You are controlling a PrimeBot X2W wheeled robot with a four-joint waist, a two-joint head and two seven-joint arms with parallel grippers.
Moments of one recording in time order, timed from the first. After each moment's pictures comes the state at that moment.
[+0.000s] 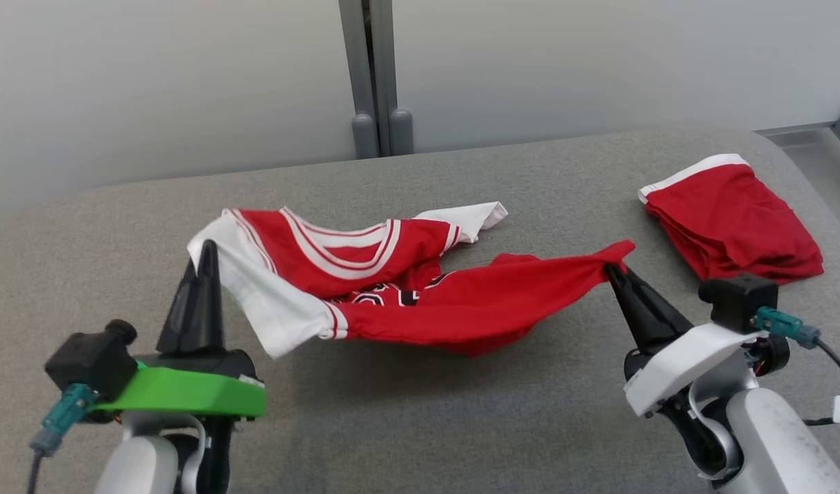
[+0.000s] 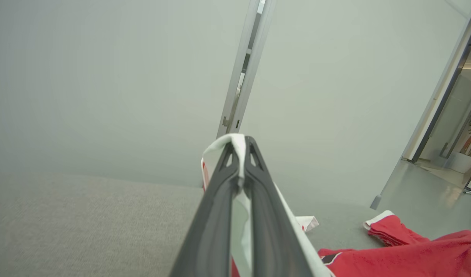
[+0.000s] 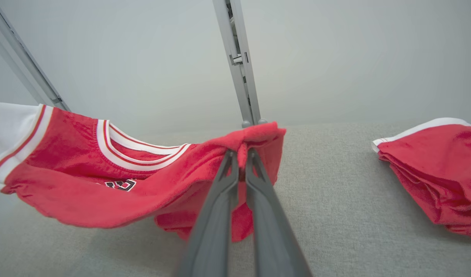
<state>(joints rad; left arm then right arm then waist) -0.12 0.15 -0.18 0.02 -0.51 -0.03 -0.18 -0.22 -0.15 0.18 0.20 0.46 0.13 -0.01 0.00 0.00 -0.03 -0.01</state>
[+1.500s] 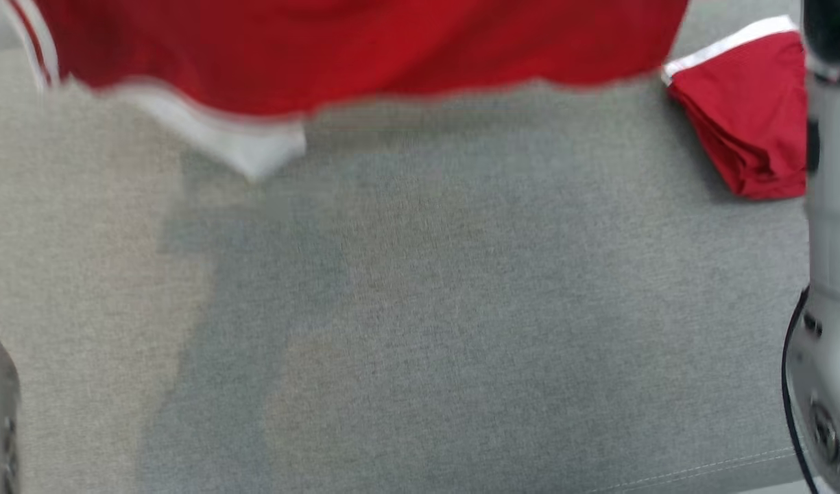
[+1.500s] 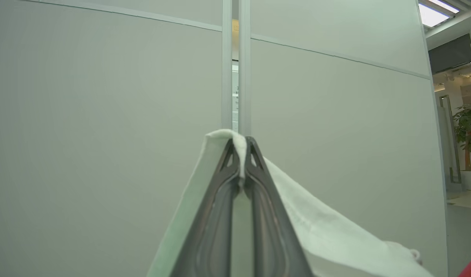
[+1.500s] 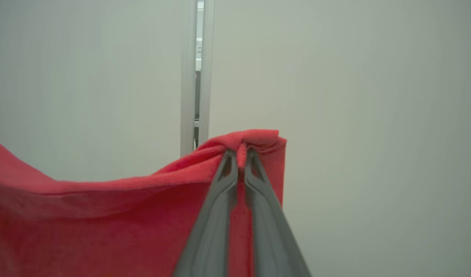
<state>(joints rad) -1.21 0.32 -0.15 0.08 -0.50 -0.04 0.05 -1.12 -0.13 0.05 0.13 0.27 0.13 0.15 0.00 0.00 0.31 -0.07</state>
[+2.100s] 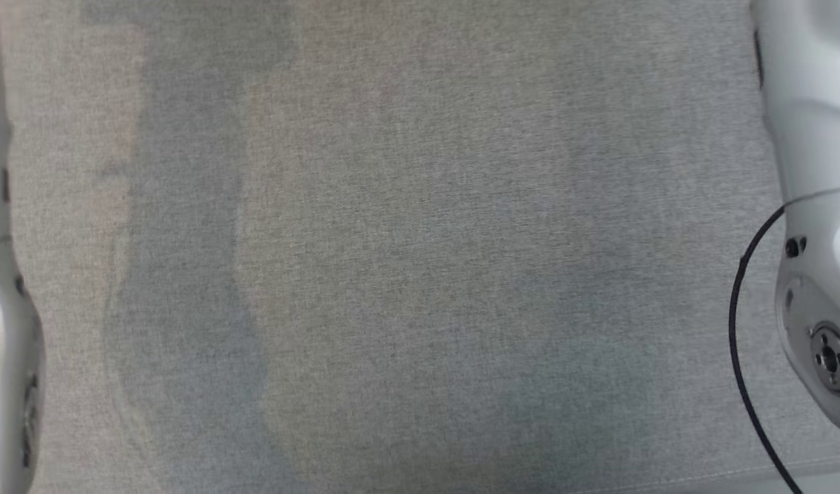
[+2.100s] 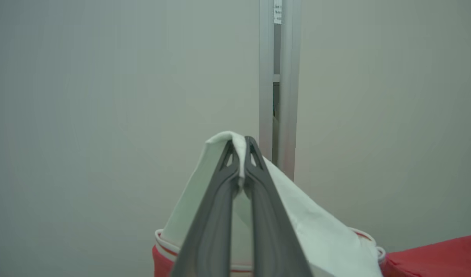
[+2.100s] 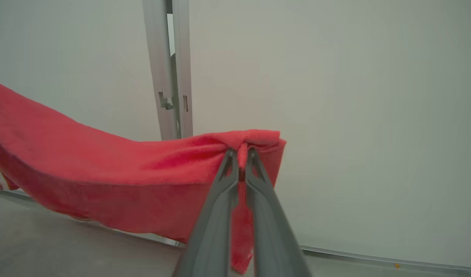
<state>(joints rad) -1.44 0.24 -0.23 0.64 -0.40 -0.10 -0.25 -1.45 -0.05 -0.01 0.85 -0.01 0.13 -0.18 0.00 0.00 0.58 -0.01</state>
